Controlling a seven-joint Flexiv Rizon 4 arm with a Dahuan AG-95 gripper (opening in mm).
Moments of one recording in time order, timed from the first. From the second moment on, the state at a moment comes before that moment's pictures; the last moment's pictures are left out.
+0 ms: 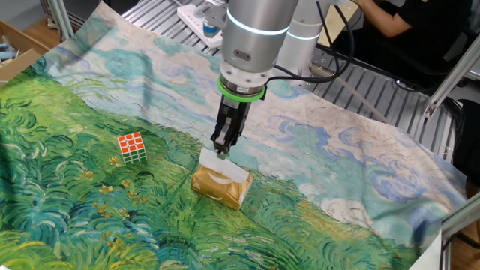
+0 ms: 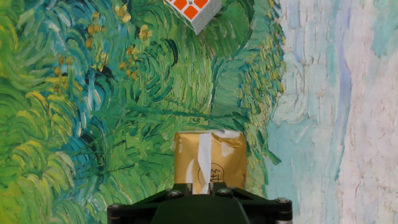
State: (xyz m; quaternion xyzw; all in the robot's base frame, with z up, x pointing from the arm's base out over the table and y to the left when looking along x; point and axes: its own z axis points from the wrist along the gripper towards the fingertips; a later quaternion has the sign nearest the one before) arm 0.526 0.041 0.132 0.66 0.75 0.05 0.06
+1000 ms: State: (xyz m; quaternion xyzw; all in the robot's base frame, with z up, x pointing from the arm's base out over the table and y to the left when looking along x) arm 0.518 0.026 0.110 0.66 0.74 0.05 0.07
